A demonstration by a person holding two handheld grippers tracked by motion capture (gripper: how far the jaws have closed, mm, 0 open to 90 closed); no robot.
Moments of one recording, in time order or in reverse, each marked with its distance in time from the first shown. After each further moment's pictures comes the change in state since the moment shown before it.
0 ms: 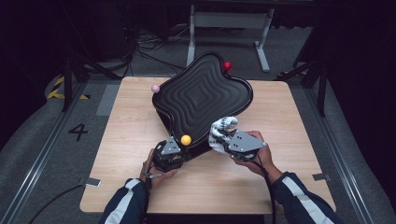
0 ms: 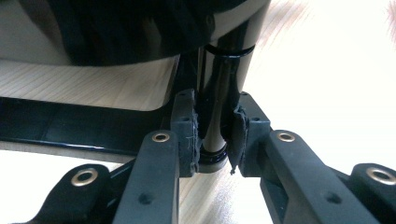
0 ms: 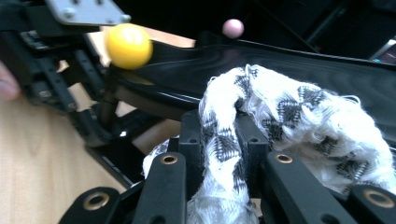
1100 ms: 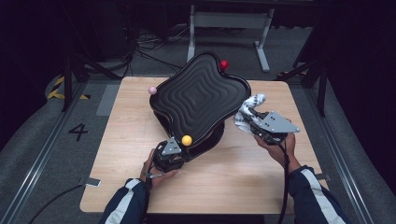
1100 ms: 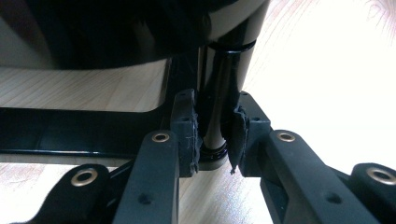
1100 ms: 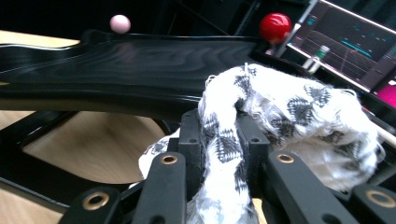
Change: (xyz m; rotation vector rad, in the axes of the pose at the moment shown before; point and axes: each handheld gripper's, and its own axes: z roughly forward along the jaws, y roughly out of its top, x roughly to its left) left arm -0.001 0.000 0.002 0.003 -0.017 0.001; right arm -0.064 -0.020 -0.040 -0.012 -0.246 0.121
